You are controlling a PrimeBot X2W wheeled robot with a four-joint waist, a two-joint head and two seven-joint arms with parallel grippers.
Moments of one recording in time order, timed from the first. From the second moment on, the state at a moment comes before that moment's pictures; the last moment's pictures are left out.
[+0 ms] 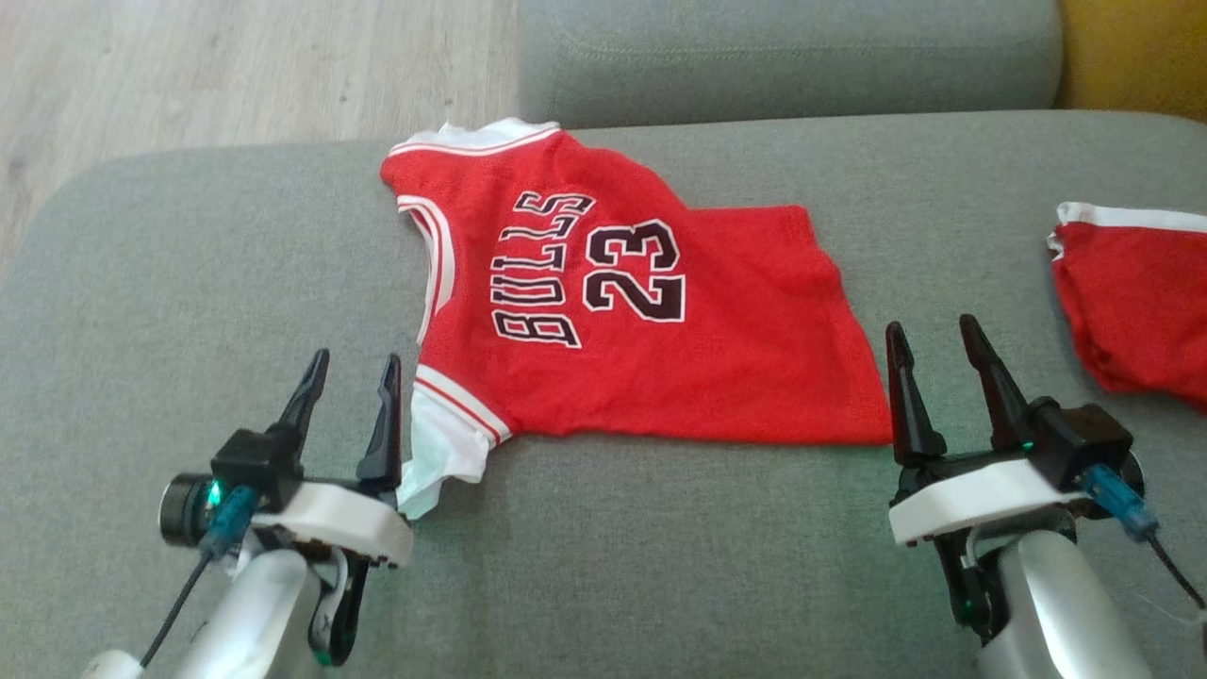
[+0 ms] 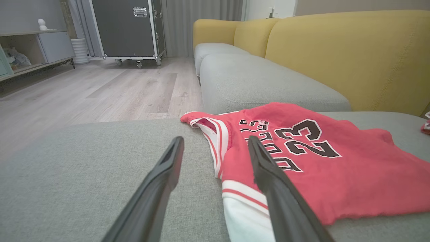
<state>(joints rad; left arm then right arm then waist) -0.32 0.23 -0.41 0.53 -0.43 0.02 -0.25 -0.17 -0.05 0.07 0.35 0.15 0.13 -0.25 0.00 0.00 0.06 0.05</state>
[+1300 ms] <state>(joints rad) -0.42 0.13 -0.40 0.48 -0.35 0.02 -0.25 -0.79 -0.13 -0.32 1.15 -0.27 0.13 -0.20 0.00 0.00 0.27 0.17</state>
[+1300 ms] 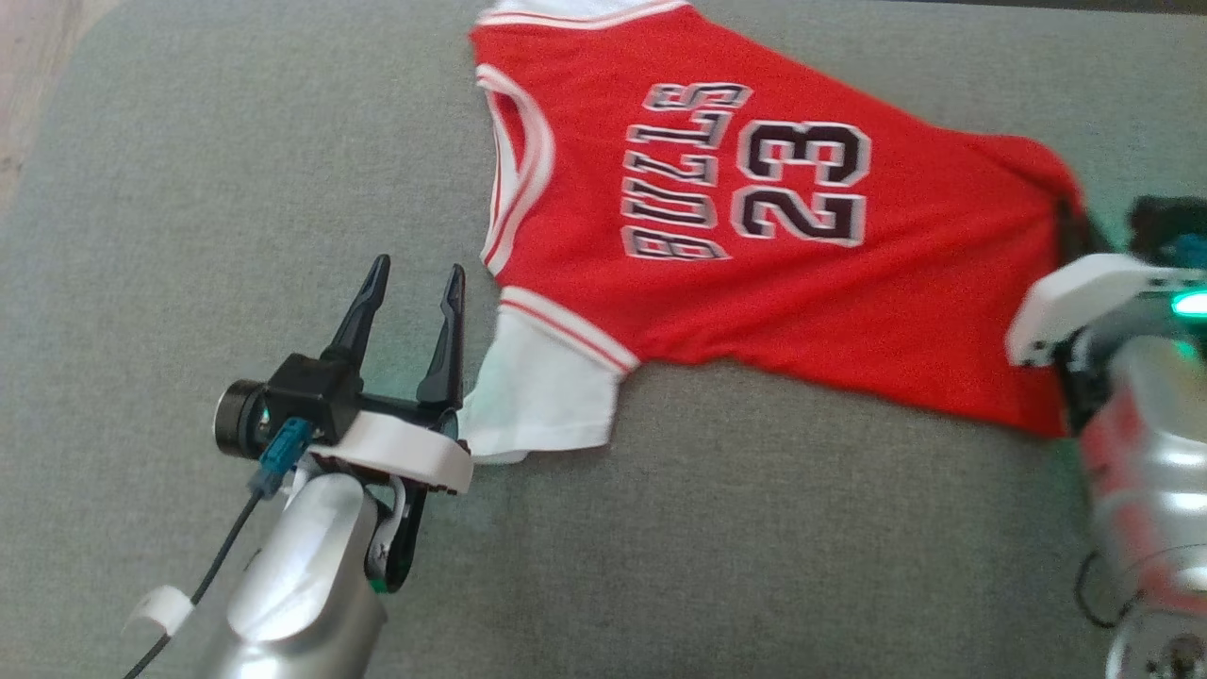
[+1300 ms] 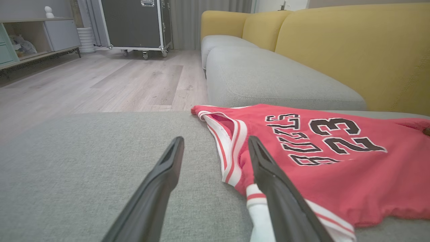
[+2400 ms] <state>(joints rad) -0.37 0.12 -0.29 0.52 -0.37 -0.03 -0.25 -0.28 -0.05 -0.03 0.50 0.13 0.13 -0.25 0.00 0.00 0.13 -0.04</state>
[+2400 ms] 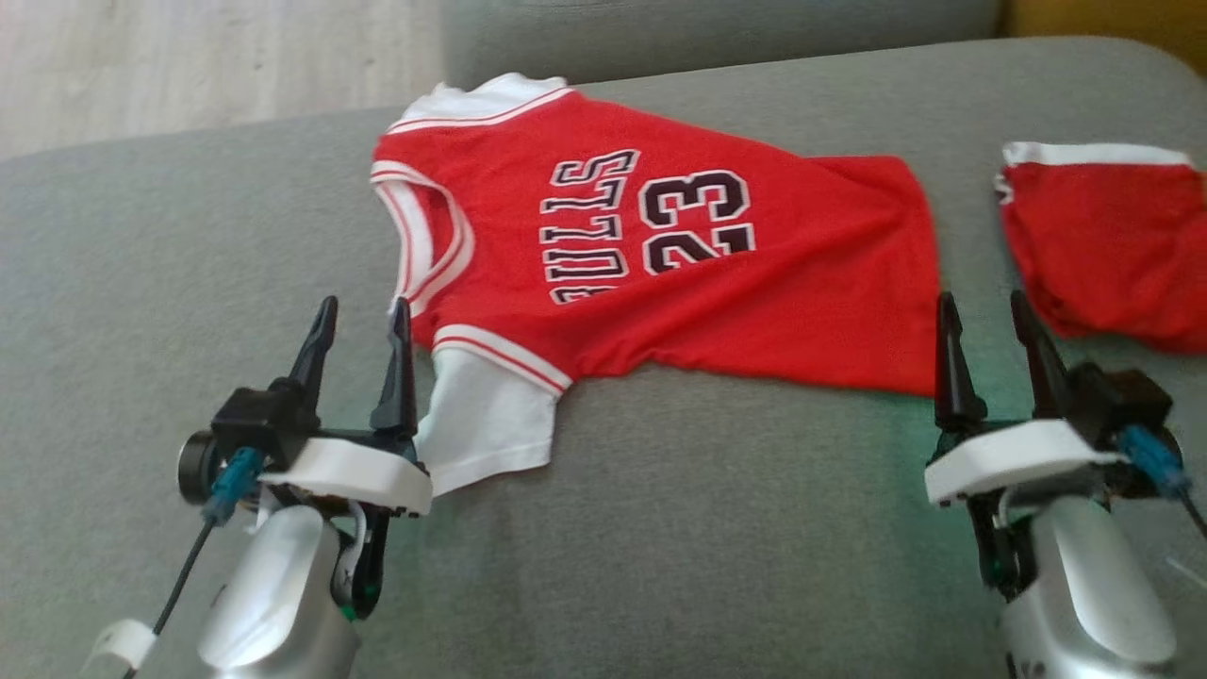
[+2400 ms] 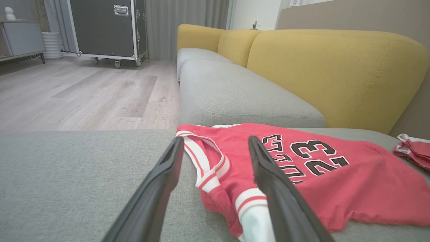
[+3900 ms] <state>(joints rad) -0.77 0.30 -0.30 0.81 -0.36 -0.05 -0.05 -0.30 -0.05 0.03 0.36 0.18 0.13 -0.25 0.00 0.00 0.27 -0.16</state>
